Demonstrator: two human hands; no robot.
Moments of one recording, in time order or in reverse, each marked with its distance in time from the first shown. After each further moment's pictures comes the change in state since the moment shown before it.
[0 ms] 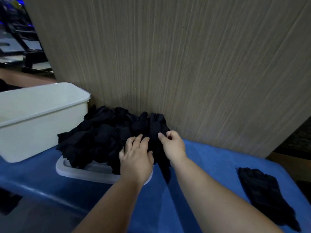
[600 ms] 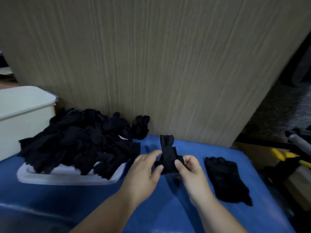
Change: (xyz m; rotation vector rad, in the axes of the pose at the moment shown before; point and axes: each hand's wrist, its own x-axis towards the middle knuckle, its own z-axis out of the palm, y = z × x) left_hand -0.049 0.064 0.018 -0.471 -0.233 0.309; right_hand -0.092 0.060 -0.132 0.237 0.042 -0.056
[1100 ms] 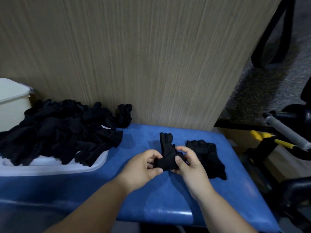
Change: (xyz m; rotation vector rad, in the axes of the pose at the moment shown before) left_hand -0.006 0.025 0.035 -0.276 -0.264 -0.123; right_hand -0.033 0.001 -0.049 0.034 0.032 0.007
